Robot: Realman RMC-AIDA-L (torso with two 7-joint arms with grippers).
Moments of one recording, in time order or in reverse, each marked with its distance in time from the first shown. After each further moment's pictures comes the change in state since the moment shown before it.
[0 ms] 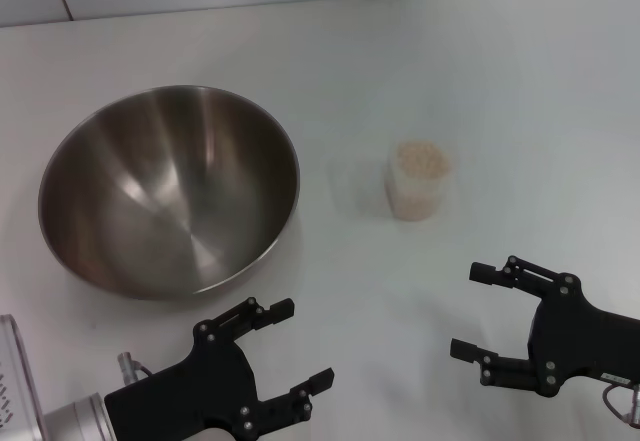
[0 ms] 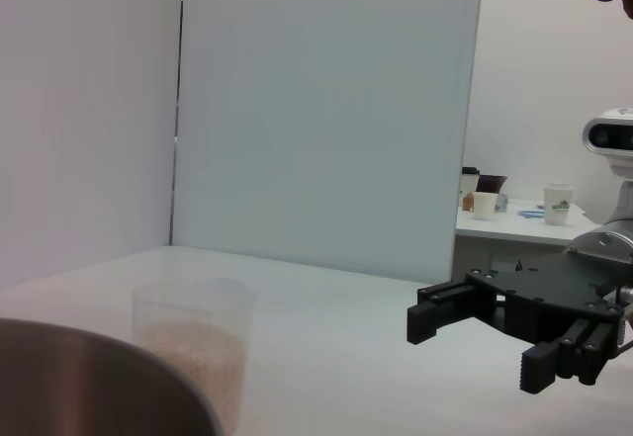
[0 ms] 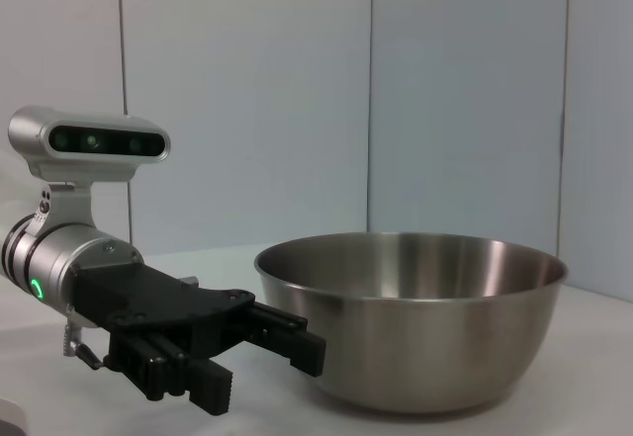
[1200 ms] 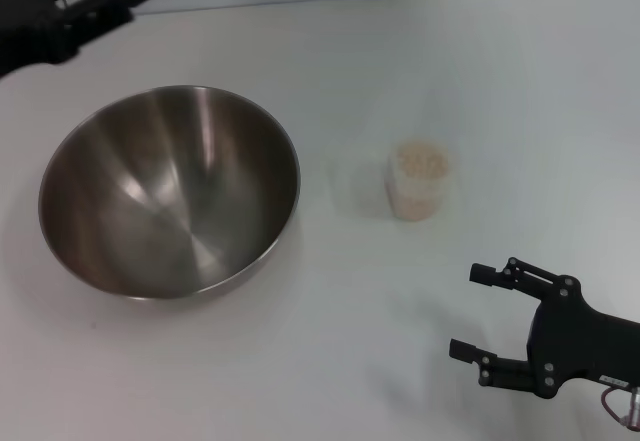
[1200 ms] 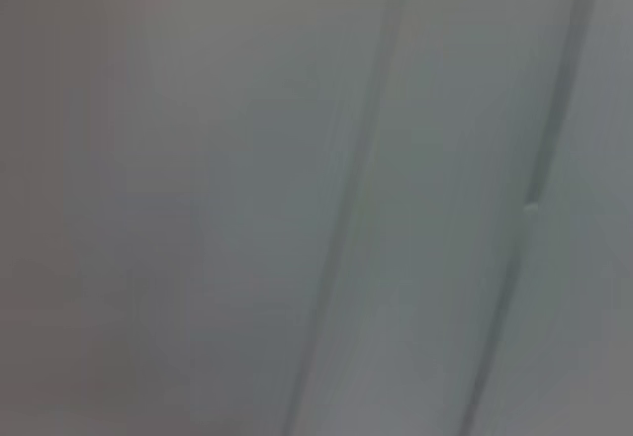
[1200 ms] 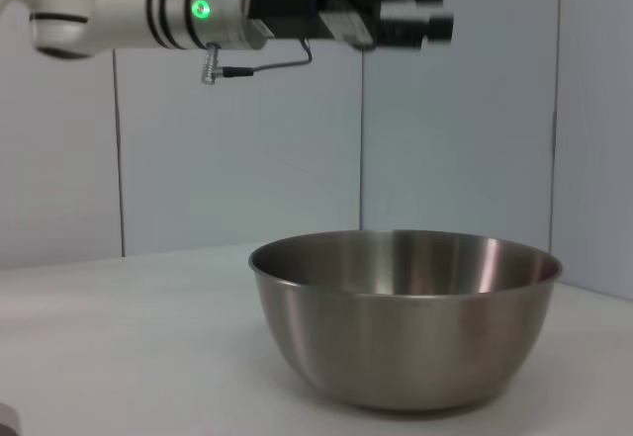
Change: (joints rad) left arm 0.097 0.005 -0.703 1.026 0.695 -0.294 -1.300; right arm -0.009 0.006 0.009 -0.001 0.001 0.006 -0.007
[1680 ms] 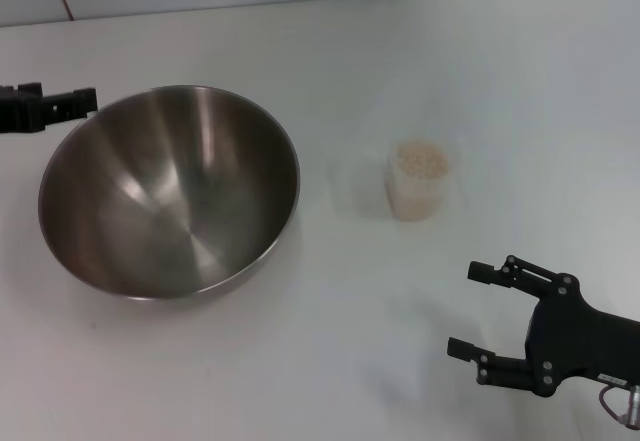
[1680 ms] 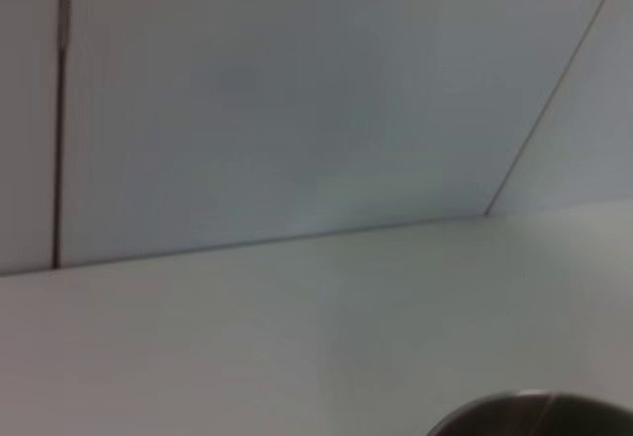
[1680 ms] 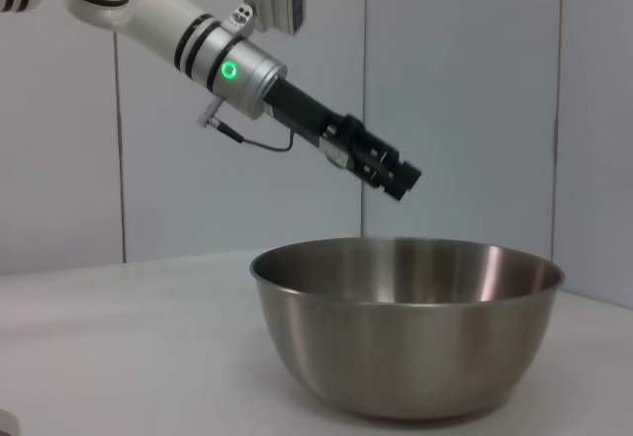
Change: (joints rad) left arm -0.140 -0.004 -0.128 0.034 0.734 0.049 -0.517; right arm 0.001 0.002 0.002 -0.003 0.000 -0.005 -0.001
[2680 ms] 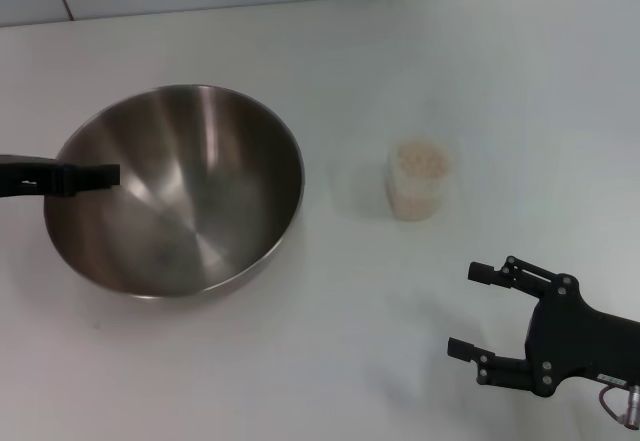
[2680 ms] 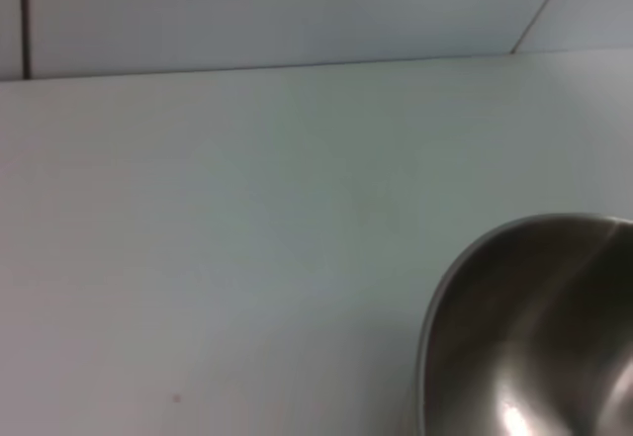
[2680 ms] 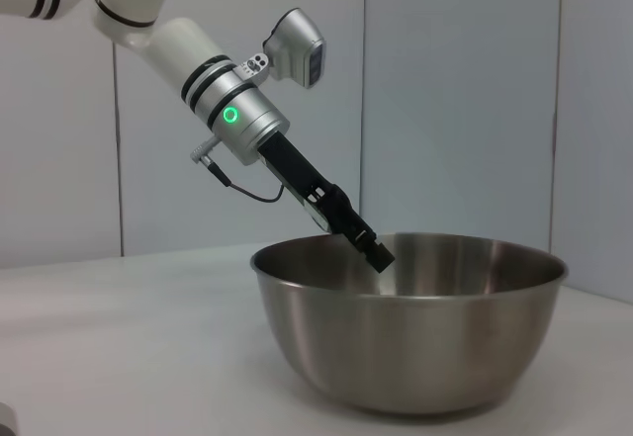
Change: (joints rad) left arm -0.111 0.000 -0.035 -0.216 0.137 0.075 0.023; right arm 0.000 0.000 0.000 0.000 0.000 0.009 -0.002
